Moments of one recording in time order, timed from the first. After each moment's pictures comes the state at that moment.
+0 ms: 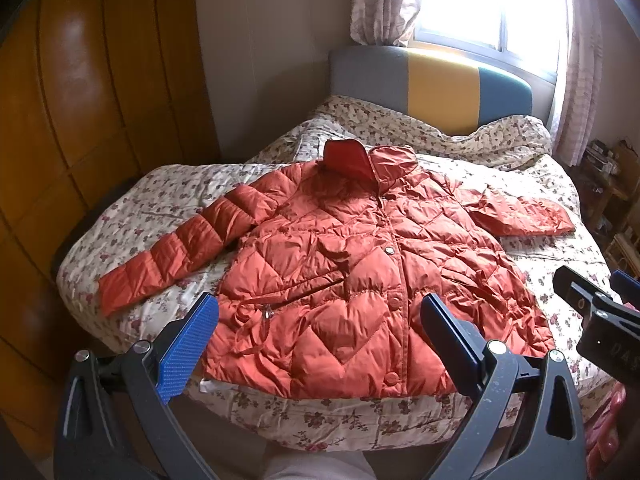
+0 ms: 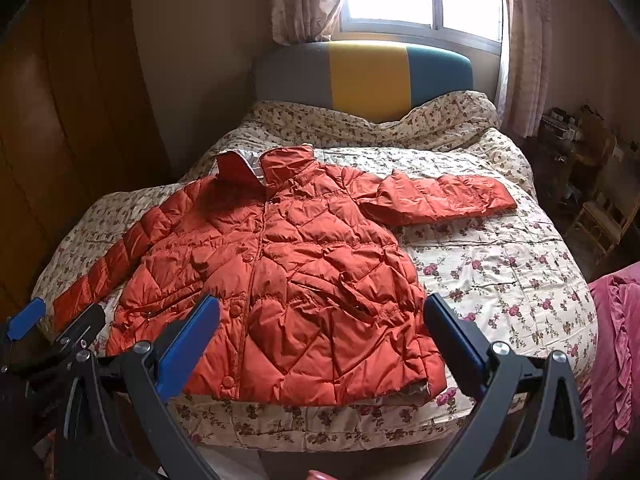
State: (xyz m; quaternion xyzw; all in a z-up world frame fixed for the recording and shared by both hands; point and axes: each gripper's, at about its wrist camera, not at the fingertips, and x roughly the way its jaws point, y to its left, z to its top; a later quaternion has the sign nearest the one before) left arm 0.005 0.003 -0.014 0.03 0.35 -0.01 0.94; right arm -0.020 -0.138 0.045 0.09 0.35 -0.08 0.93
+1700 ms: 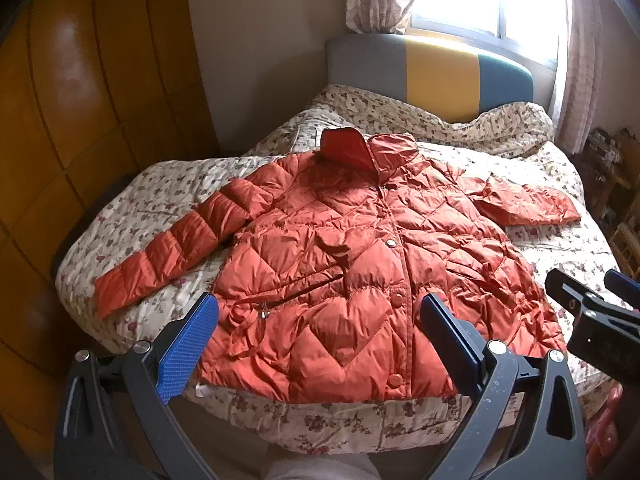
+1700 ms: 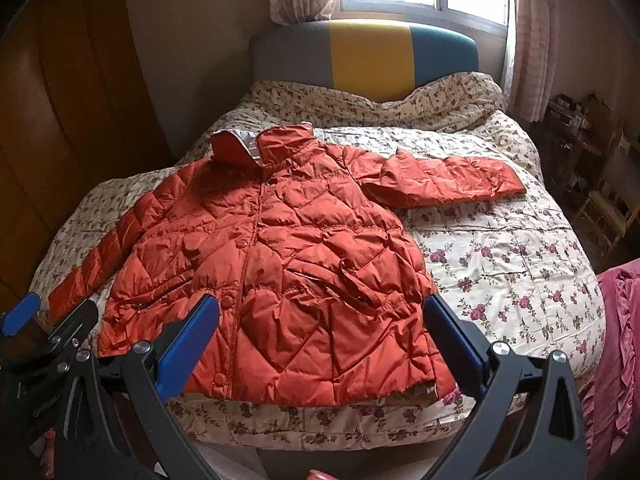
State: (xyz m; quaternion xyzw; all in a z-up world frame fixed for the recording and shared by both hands) left arm 0.022 -0.004 -0.023 0.04 0.37 -0.01 0.93; right arm 0.006 -0.148 0.021 0.09 0.39 -0.07 0.91
